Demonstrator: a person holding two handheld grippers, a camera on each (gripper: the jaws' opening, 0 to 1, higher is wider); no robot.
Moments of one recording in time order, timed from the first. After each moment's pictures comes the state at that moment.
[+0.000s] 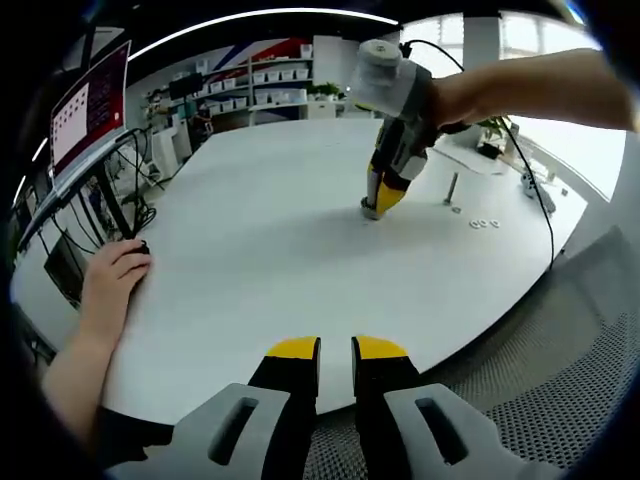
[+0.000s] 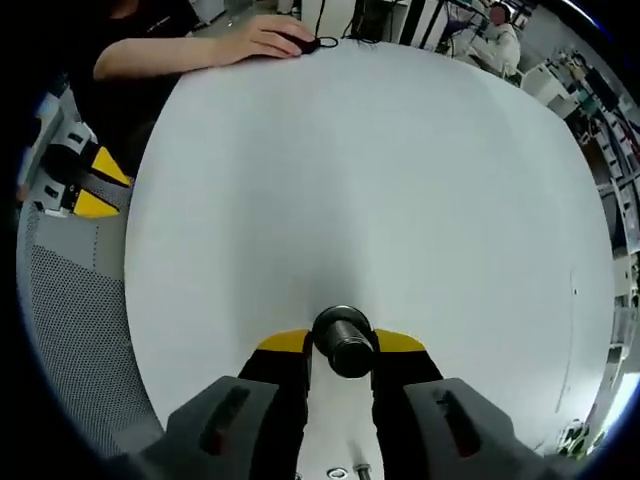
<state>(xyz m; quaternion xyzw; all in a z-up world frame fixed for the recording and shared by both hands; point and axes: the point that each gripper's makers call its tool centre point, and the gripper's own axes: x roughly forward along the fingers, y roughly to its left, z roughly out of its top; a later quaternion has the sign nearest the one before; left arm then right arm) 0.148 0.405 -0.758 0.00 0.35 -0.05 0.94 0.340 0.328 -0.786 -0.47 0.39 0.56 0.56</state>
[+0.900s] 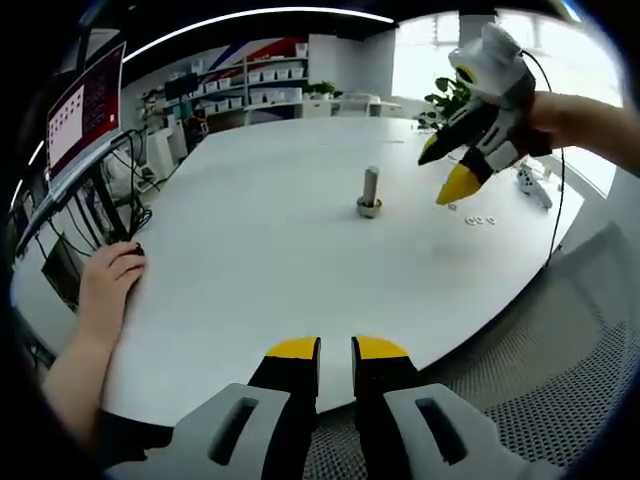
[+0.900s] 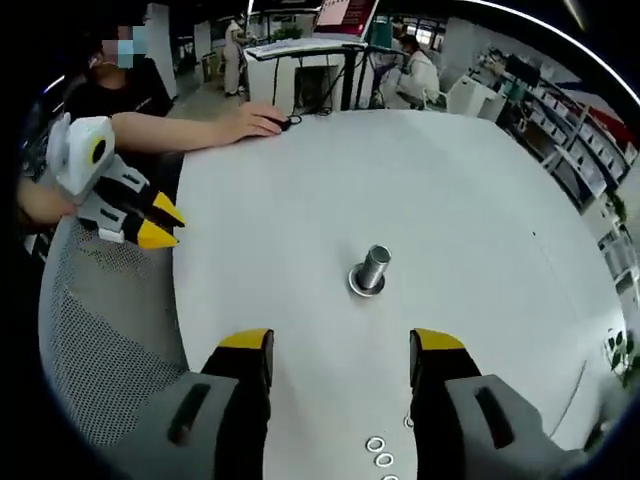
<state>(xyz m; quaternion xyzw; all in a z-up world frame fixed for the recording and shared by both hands) 0.146 0.402 -0.757 0.01 0.35 -0.06 0.93 0.285 0.259 -0.715 -0.29 0.34 0.52 0.73</state>
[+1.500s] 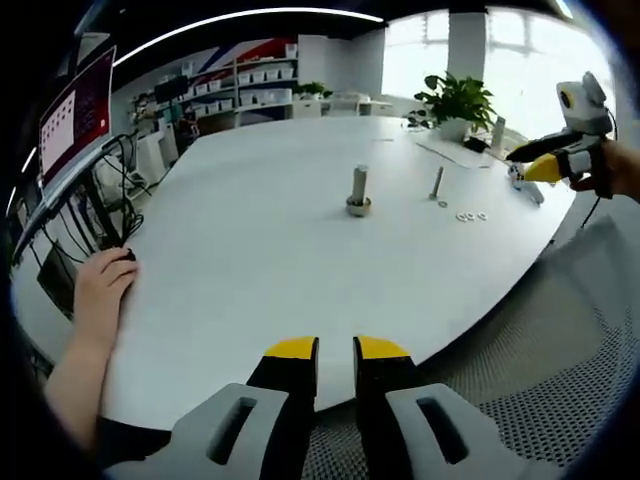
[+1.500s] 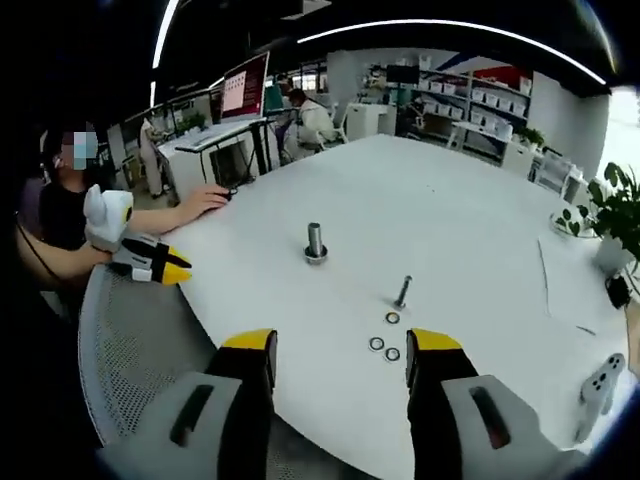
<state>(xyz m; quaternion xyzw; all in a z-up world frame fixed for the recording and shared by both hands) 0.145 0.396 -0.756 0.01 0.35 -0.08 0.93 0.243 0.130 -0.671 -0.13 0.30 0.38 0.87</state>
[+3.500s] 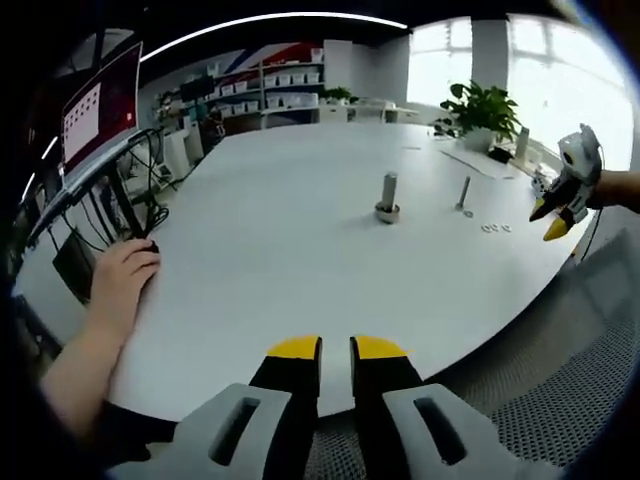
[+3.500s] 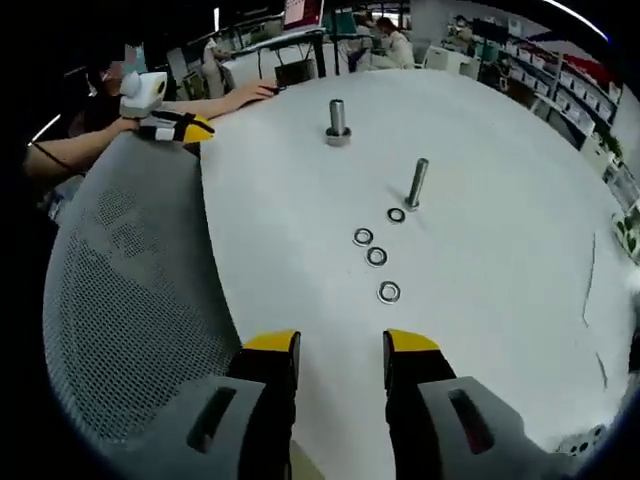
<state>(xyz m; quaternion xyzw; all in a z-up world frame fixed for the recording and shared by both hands) 0.146 0.413 -0.754 0.01 0.34 -0.02 0.94 0.276 0.082 -0.773 -0.31 0.40 0.54 0.68</state>
